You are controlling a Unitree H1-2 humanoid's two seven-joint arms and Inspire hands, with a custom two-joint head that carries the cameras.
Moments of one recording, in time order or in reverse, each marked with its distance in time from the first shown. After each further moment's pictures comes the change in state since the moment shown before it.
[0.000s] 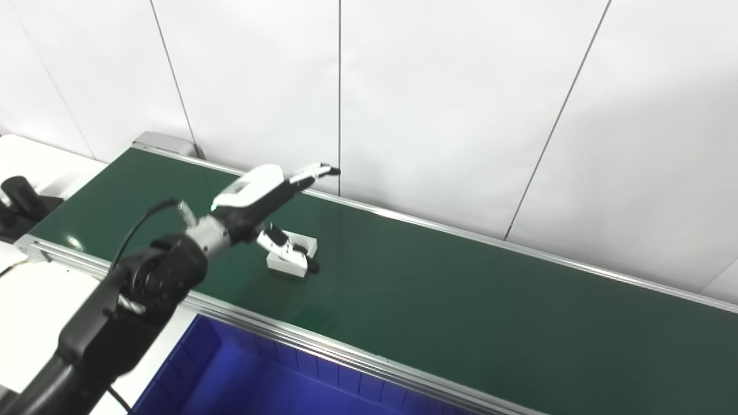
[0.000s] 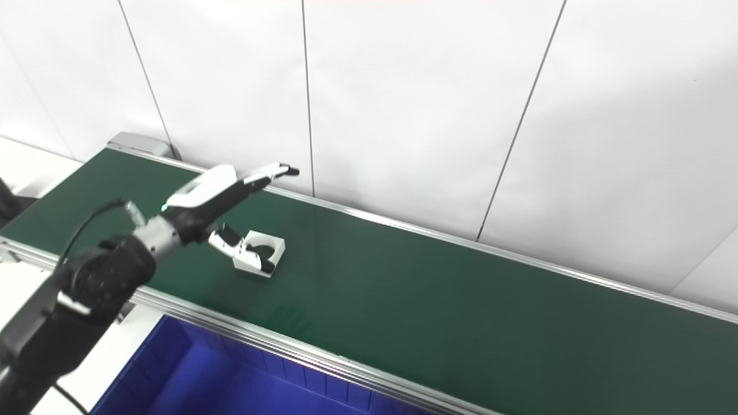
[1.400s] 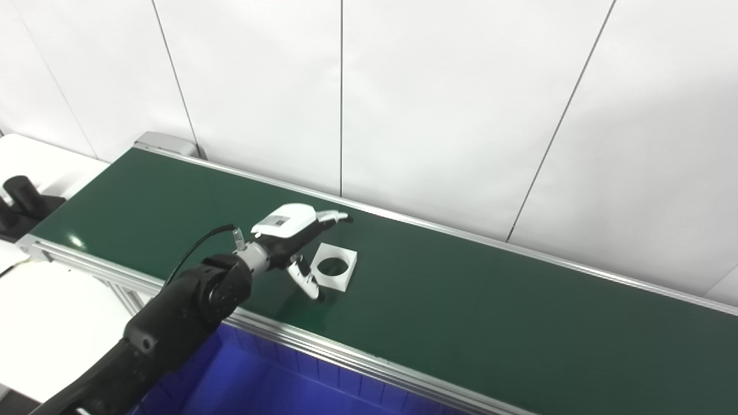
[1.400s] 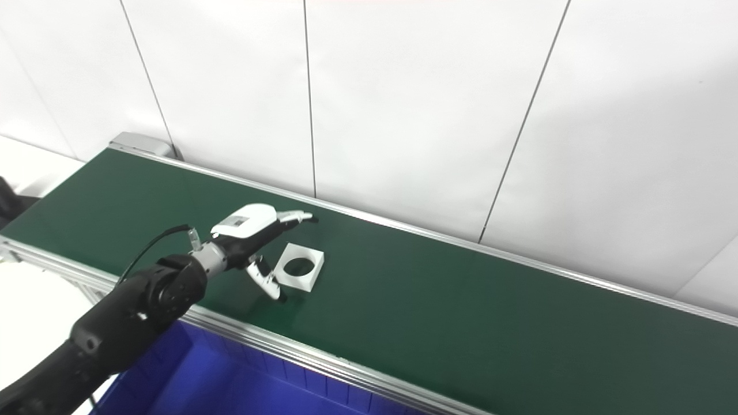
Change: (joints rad) left arm -0.088 -0.080 -0.223 0.359 0.213 -0.049 0.167; right arm 0.023 0.005 -0.020 -0.006 0.042 -0.038 0.000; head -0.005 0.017
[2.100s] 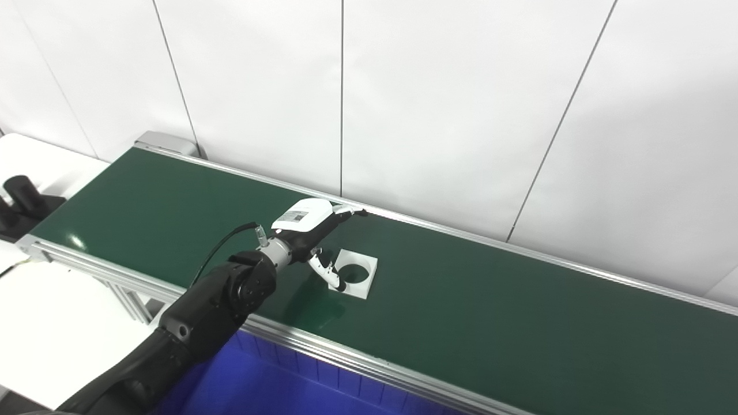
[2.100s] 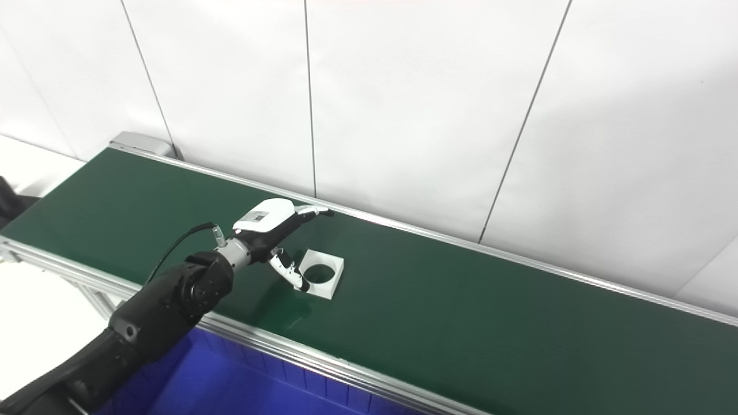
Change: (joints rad) left arm -0.083 -0.046 -0.049 0.137 -0.028 -0.030 0.072; right arm 0.012 0.004 -0.002 -0.032 0.000 0.000 0.000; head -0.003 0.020
